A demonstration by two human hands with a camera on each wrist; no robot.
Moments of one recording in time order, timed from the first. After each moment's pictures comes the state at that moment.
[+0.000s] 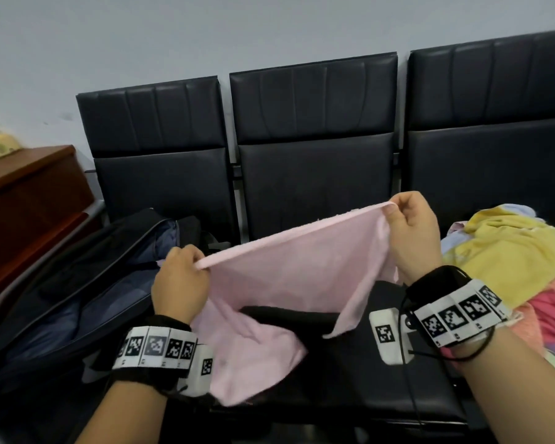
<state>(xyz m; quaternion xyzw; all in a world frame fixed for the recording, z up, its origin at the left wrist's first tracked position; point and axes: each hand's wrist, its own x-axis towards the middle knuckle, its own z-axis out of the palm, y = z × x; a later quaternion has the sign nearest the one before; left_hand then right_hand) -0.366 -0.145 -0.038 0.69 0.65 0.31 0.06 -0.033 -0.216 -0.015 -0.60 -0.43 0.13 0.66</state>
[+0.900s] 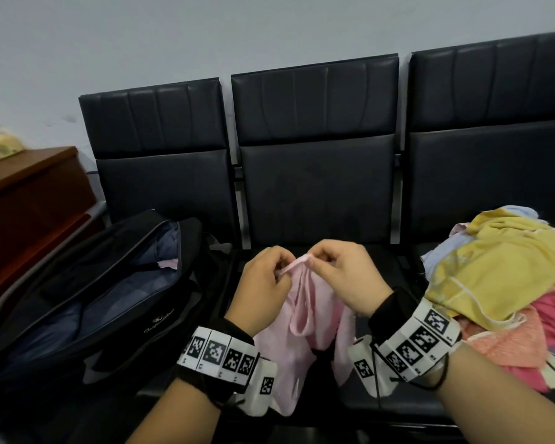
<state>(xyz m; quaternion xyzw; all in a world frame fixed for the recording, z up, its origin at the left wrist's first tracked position) -0.276 -0.181 -0.042 0.80 0.41 0.36 0.26 -0.103 -0.221 -0.036 -0.58 -0.63 0.22 0.46</state>
